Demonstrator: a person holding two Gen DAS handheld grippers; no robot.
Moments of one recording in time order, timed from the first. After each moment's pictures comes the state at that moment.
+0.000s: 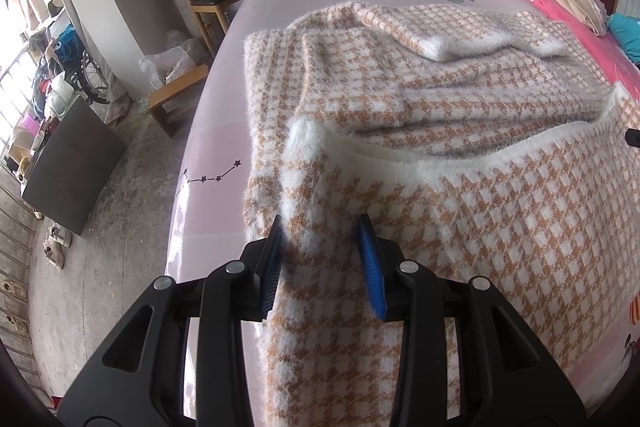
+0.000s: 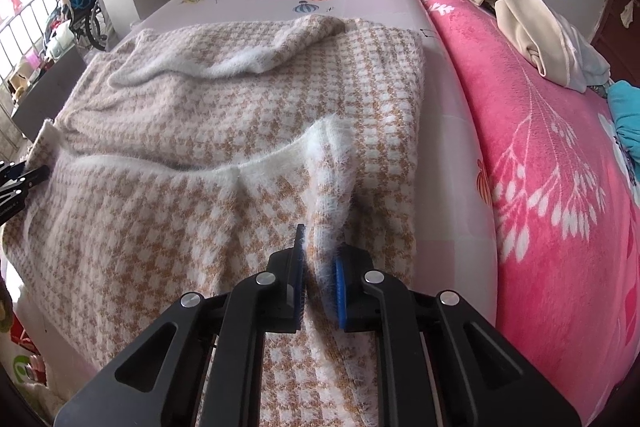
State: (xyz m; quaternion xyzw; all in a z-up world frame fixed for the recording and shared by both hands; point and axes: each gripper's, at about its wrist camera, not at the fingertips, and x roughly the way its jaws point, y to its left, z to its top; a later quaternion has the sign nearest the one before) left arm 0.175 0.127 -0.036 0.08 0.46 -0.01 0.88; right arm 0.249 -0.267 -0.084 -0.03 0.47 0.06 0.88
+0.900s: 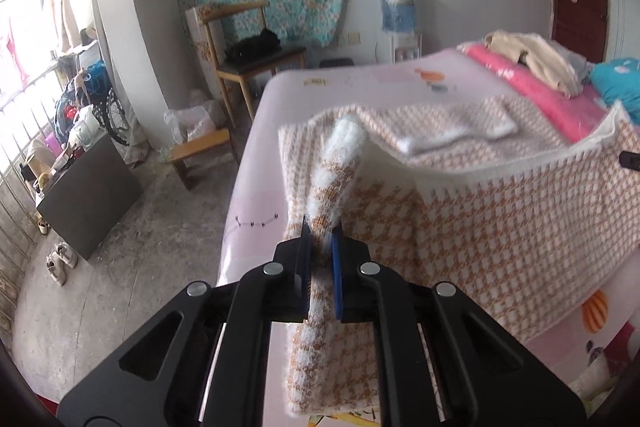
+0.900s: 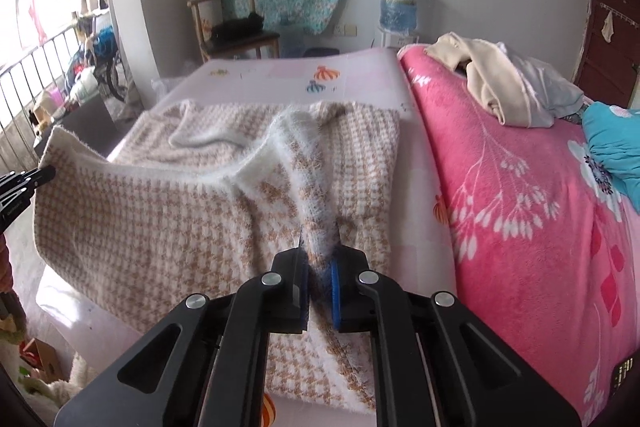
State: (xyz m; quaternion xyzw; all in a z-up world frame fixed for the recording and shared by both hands) left arm 0.097 0.124 0.053 0.07 0.33 0.00 0.94; right arm 0.169 -0.278 -0.008 -0.01 0.36 0.08 0.93
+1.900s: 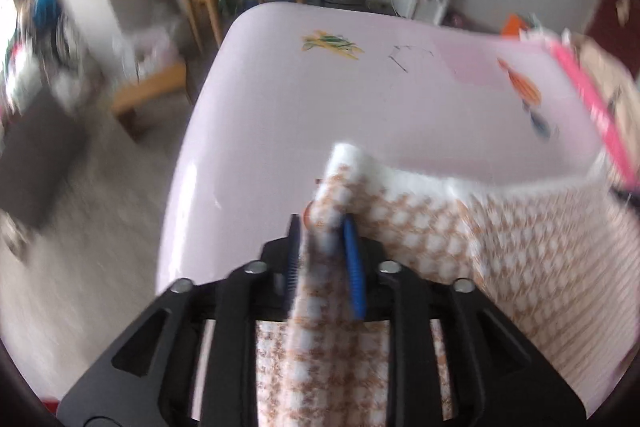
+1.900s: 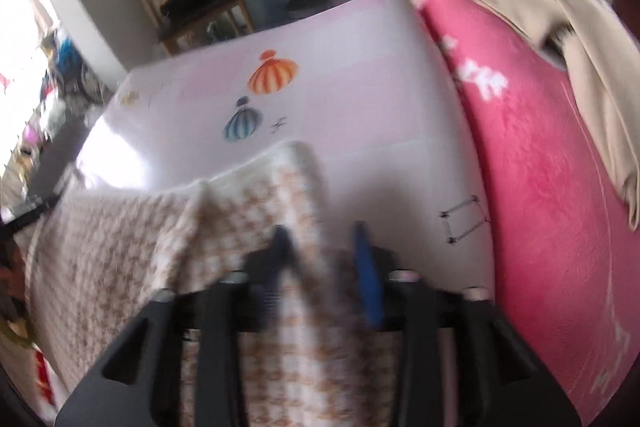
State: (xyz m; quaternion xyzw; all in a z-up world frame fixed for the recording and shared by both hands) left arm 0.438 0.170 -0.017 -0.06 0.50 -0.02 0.87; right arm 0.503 -0.316 -0.066 0.08 0.48 0.10 0.87
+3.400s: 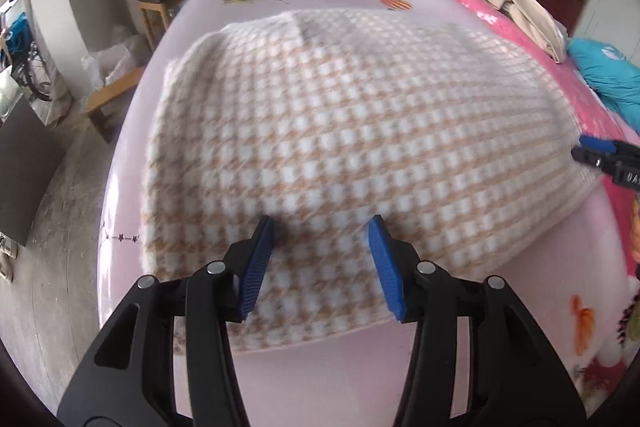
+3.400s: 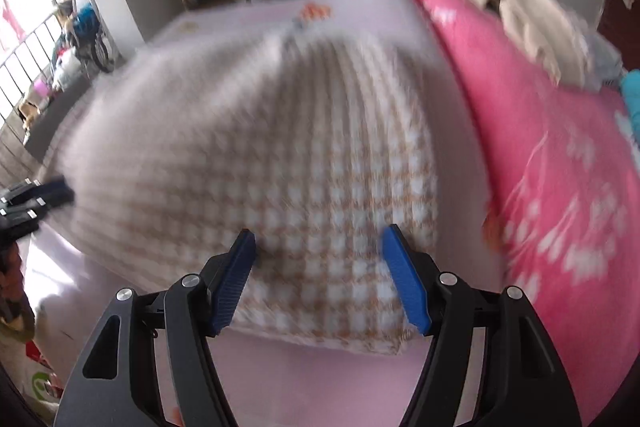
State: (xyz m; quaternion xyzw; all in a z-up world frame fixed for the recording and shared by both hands) left arm 0.218 0.104 -0.032 0.02 0.46 -0.11 0.88; right arm 0.283 -0.286 -0.081 0.01 0.46 0.09 0.88
